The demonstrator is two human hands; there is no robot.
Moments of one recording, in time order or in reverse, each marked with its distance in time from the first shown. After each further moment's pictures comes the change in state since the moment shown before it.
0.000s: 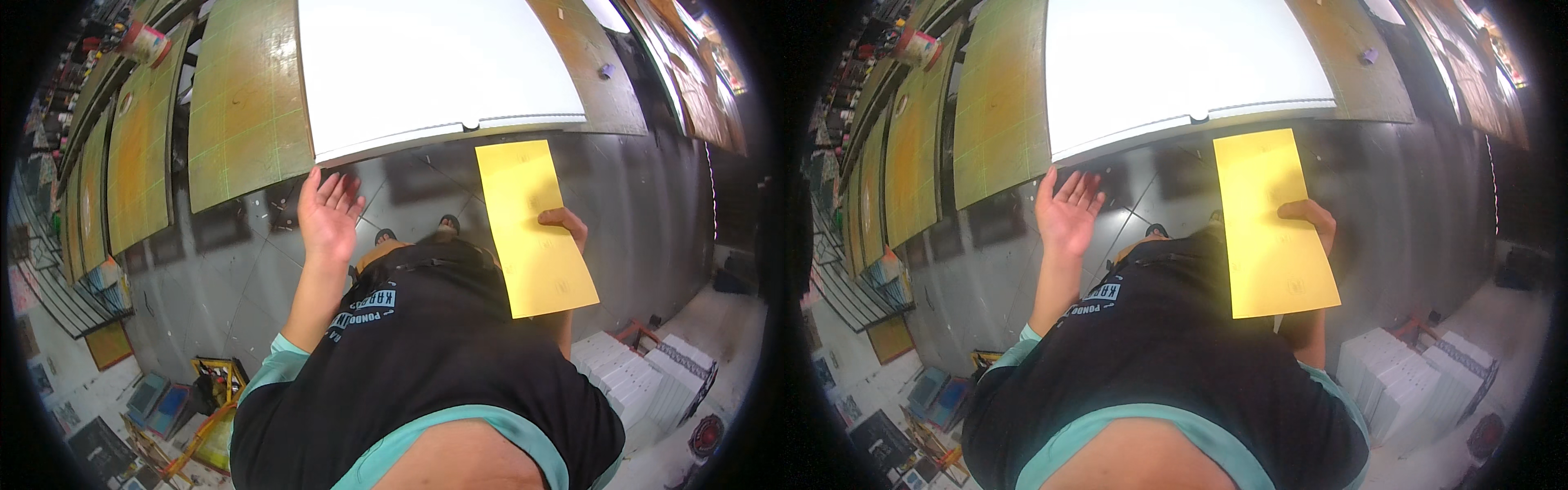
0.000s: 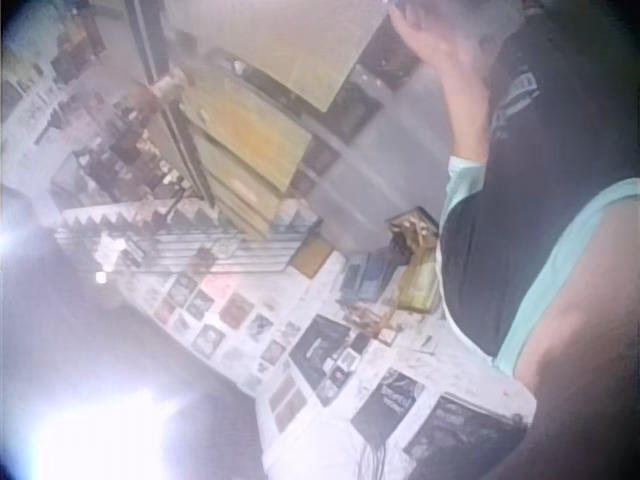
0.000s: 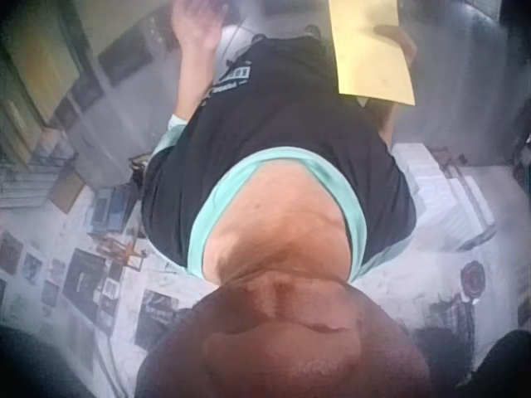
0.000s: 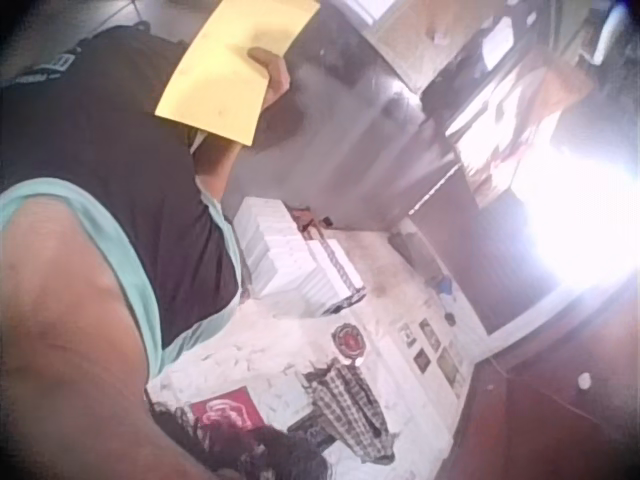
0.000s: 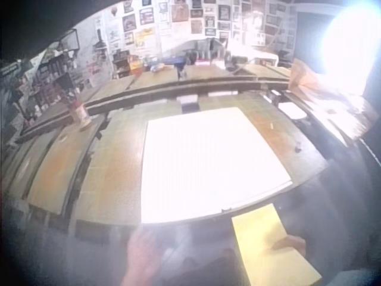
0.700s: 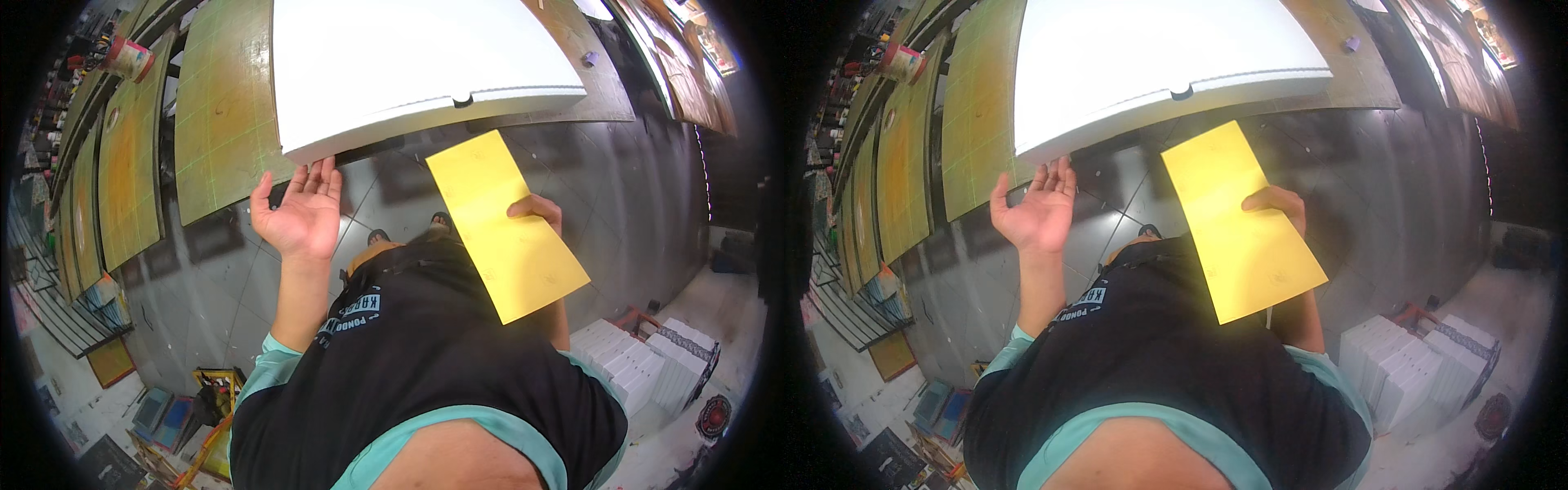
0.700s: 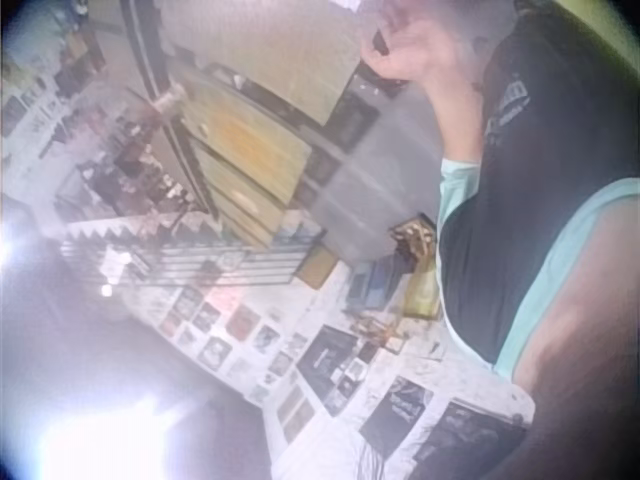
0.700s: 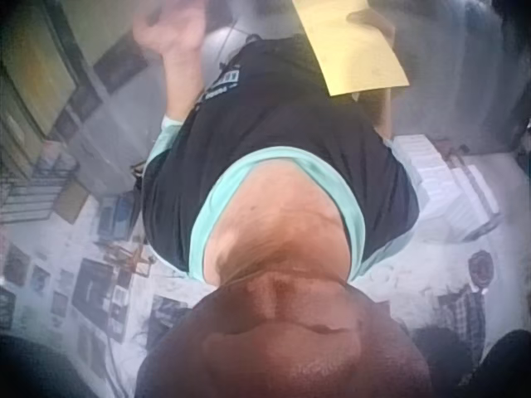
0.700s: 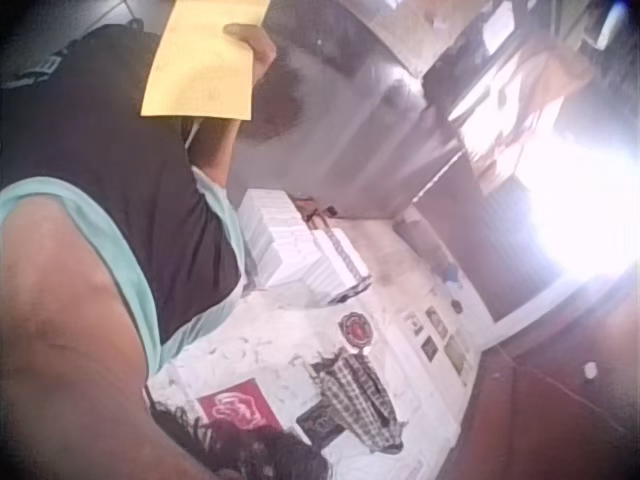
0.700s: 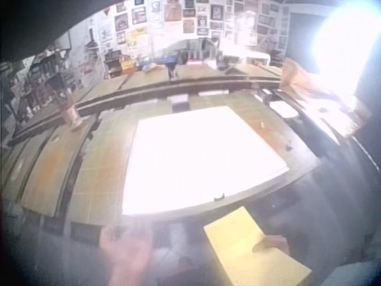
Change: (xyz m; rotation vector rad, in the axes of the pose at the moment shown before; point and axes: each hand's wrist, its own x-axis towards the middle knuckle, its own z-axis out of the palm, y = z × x) left_hand -0.018 0.012 0.028 -0.477 -0.188 -0.009; right_hand 0.004 0.004 0.006 0.358 -0.171 -0.033
